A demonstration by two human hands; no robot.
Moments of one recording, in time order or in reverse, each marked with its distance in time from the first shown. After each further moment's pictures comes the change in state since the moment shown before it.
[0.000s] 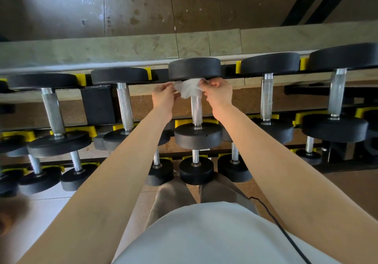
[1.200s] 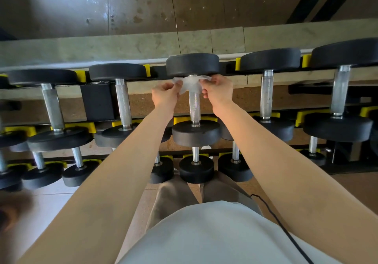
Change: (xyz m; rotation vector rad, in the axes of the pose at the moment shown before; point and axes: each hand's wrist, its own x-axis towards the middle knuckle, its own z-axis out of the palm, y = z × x) left_hand -0.009 -0.008 0.010 0.199 0.050 0.143; right_hand 0.004 0.002 -0.009 0.070 -0.019 0.054
